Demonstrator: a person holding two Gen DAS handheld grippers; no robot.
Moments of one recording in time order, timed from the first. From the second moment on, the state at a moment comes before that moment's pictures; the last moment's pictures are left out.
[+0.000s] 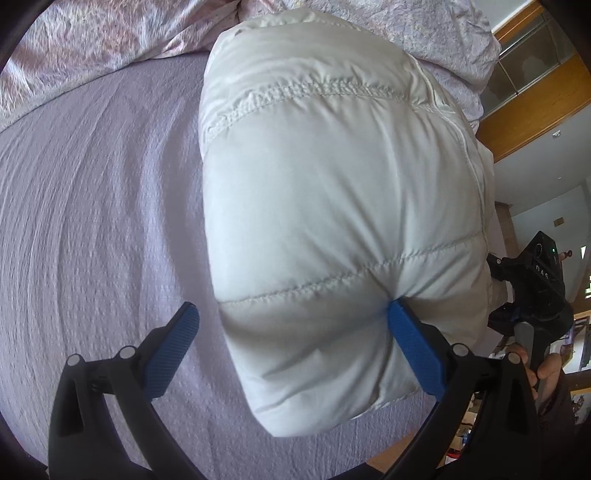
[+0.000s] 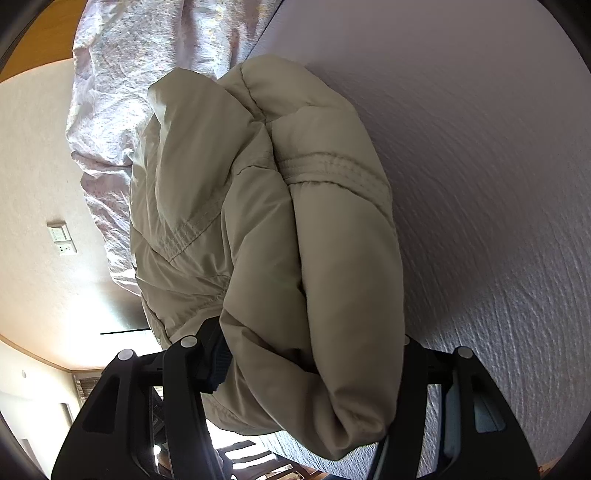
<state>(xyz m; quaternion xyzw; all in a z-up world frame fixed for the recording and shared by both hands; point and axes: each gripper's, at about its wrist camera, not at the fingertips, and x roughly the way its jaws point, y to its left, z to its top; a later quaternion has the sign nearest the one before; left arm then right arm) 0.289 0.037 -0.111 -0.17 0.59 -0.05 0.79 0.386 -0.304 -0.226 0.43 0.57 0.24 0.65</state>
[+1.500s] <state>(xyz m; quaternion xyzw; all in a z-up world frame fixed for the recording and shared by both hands) 0.246 0.112 -0.123 -0.28 0.56 -0.09 0.77 0.382 -0.265 -0.203 0.40 0.56 0.25 0.68</state>
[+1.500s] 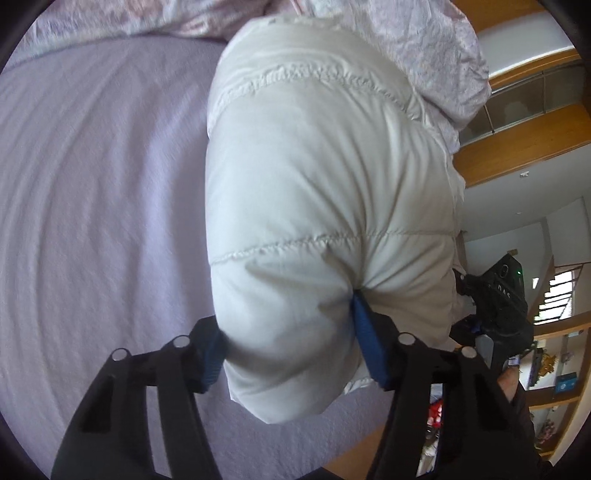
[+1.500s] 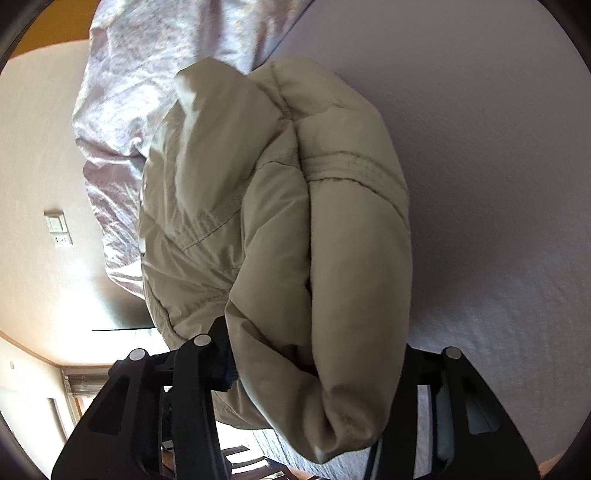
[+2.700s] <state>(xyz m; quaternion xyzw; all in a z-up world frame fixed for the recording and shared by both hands) 0.244 0.196 -0.100 -0.23 0.55 0.03 0.81 0.405 -0.134 -0.187 0.35 0.59 0.28 0.68</state>
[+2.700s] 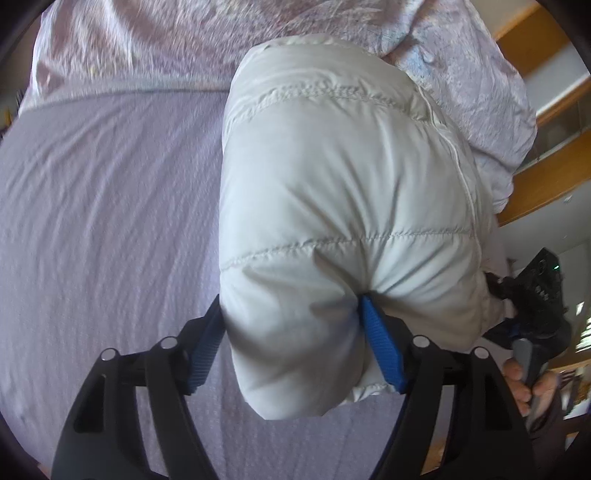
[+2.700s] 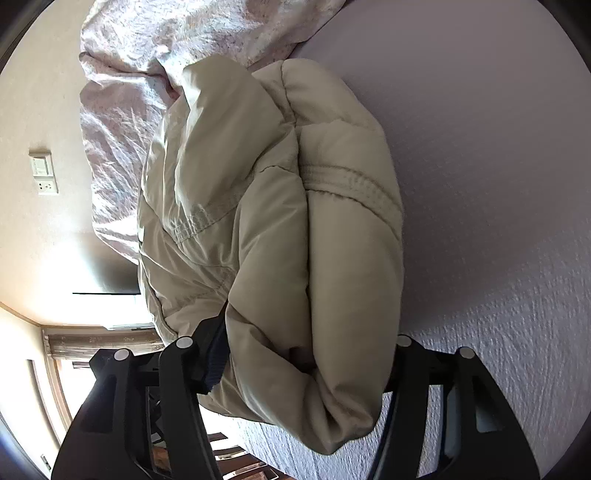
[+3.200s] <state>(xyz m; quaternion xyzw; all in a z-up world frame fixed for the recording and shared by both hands) 0.239 0.184 -0.087 -0.19 0.54 0.05 0.82 0.389 -0.183 -0.178 0.35 0.56 0.24 0.71</state>
